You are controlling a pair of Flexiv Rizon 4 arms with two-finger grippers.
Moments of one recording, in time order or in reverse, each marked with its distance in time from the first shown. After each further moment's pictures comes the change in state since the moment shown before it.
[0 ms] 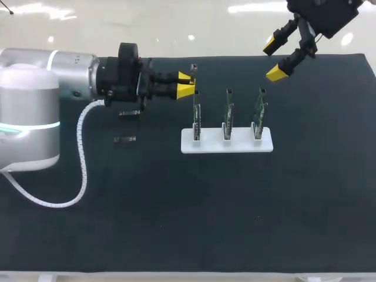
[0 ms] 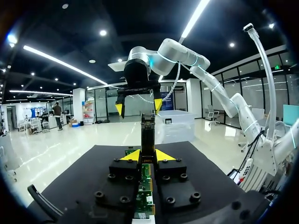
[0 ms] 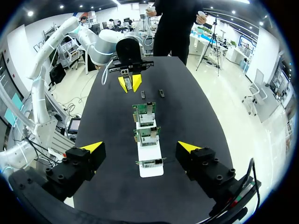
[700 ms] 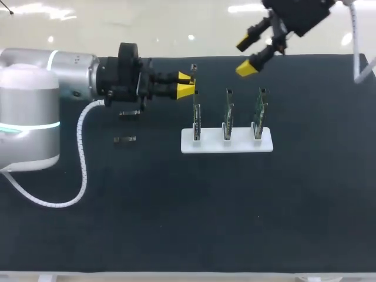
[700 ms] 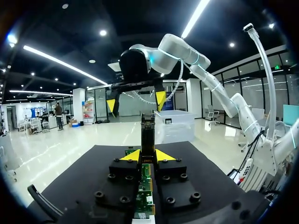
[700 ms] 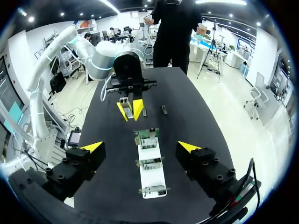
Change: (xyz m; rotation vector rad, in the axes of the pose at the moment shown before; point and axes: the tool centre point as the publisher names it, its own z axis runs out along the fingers) left arm 0.000 0.000 0.000 0.000 0.000 0.000; right arm -0.061 0.005 0.032 0.000 -0.074 0.006
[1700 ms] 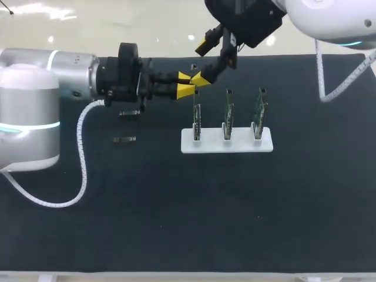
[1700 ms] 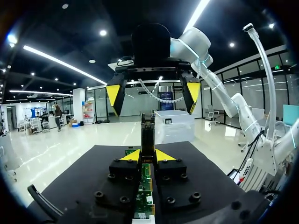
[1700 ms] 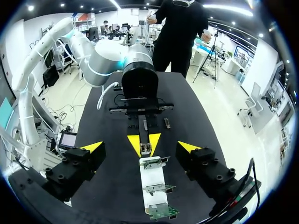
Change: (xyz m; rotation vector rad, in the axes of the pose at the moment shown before) left arm 0.000 0.000 0.000 0.000 0.000 0.000; right arm -0.054 0.033 0.046 0.079 0.009 -0.054
